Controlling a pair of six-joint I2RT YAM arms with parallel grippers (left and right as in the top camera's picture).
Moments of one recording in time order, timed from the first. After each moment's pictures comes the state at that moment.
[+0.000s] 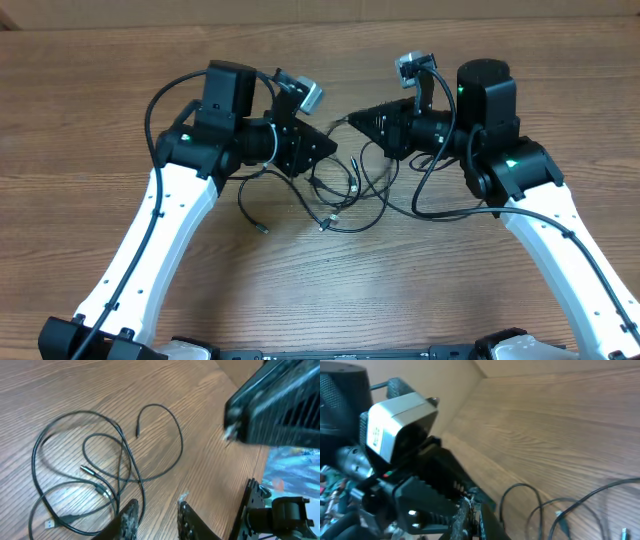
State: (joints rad) left arm -0.30 1.50 1.35 -0.71 0.75 0.06; right arm 0.30 1.39 1.22 -0.33 -0.79 0.36
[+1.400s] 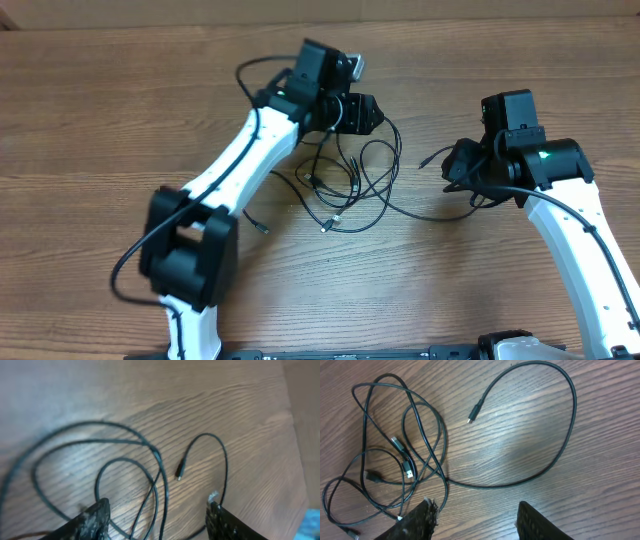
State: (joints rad) left arm -0.47 2.03 1.63 -0.50 0.47 -0.44; right arm 0.14 1.39 1.22 -1.03 -0.04 0.54
